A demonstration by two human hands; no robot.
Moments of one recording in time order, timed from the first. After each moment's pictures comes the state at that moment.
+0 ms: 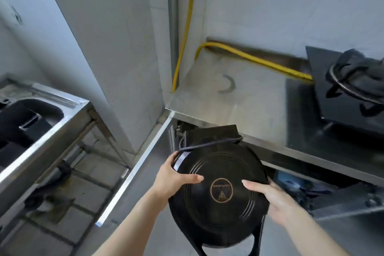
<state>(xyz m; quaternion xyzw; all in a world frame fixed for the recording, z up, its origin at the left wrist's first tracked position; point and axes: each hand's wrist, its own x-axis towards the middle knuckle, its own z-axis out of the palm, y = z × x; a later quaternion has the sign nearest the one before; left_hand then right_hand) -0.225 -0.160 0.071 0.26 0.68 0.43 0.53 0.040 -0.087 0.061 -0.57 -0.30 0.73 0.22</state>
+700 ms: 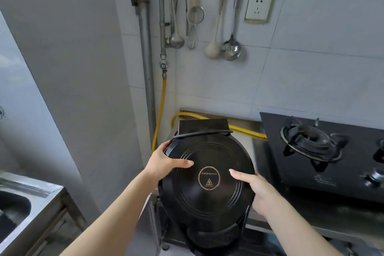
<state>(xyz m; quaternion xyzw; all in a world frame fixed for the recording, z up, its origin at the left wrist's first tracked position) -0.255 -0.016 0.252 0.40 0.62 0.47 0.49 0.011 0.012 0.223 -0.54 -0.33 0.67 0.38</state>
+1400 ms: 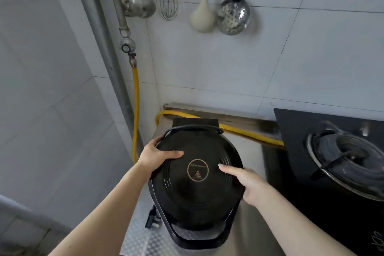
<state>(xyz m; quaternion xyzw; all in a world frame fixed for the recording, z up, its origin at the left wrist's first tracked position) -0.270 0.226 0.182 0.33 0.68 0.42 0.51 -0.007 0.239 0.160 -0.61 -0.30 0.68 0.28</state>
